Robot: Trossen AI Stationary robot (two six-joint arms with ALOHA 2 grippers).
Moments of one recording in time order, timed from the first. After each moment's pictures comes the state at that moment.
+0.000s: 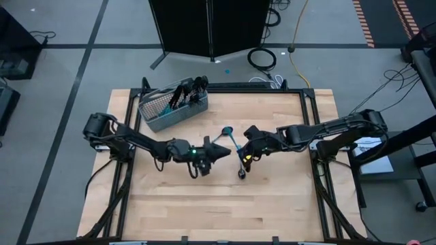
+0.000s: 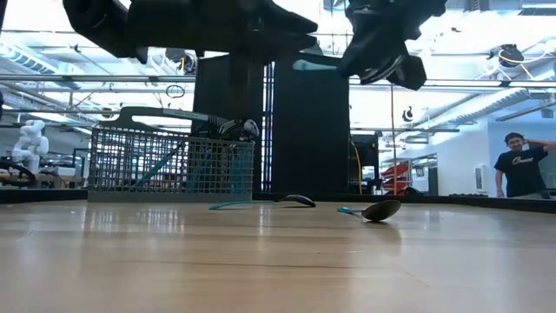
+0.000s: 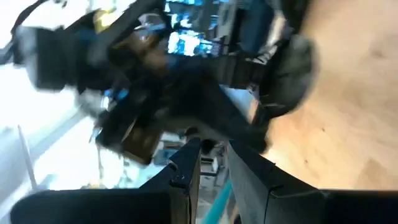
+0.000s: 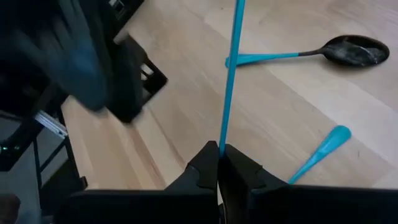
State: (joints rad) left arm -0.17 1.67 0.75 0.94 -0.21 1.41; right arm 0.14 1.37 1.02 -0.40 0.15 0.95
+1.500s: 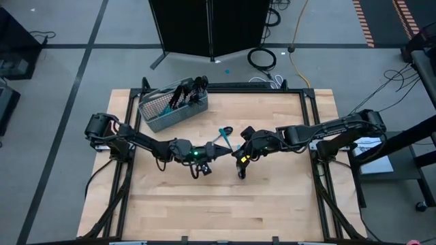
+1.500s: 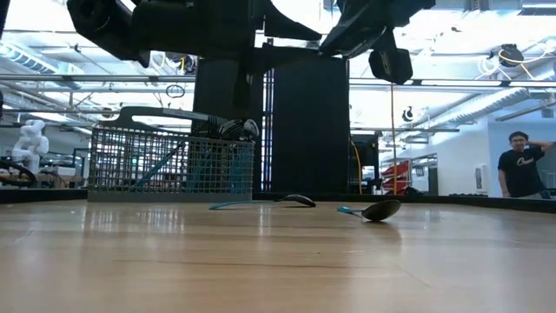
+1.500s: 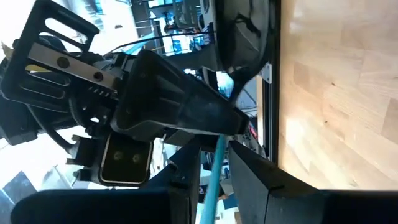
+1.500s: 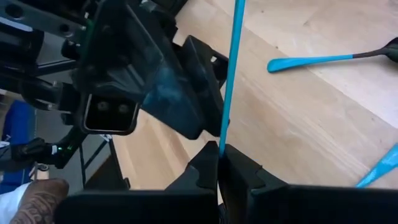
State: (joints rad) left arm -0.16 1.69 0.76 0.92 -0.23 1.74; right arm 0.14 1.39 1.03 -0.26 0.08 0.98
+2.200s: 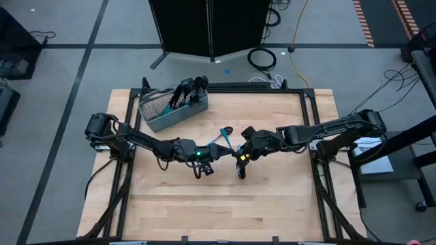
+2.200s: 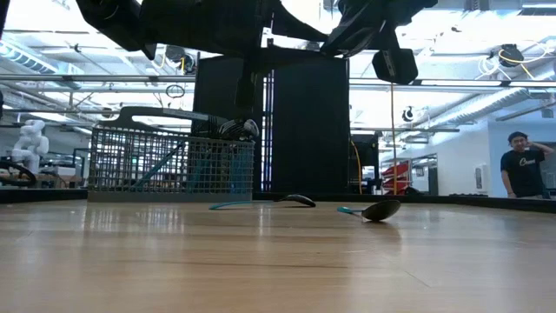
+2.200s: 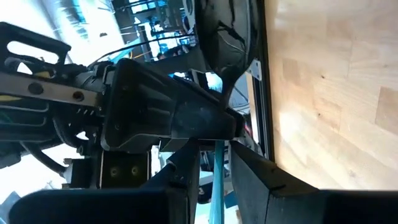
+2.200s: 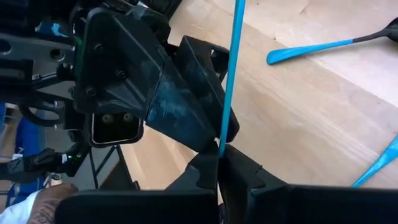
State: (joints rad) left arm -0.16 1.69 0.82 0.79 -0.23 1.79; right arm 0.14 1.39 1.02 -0.26 0.07 1.07
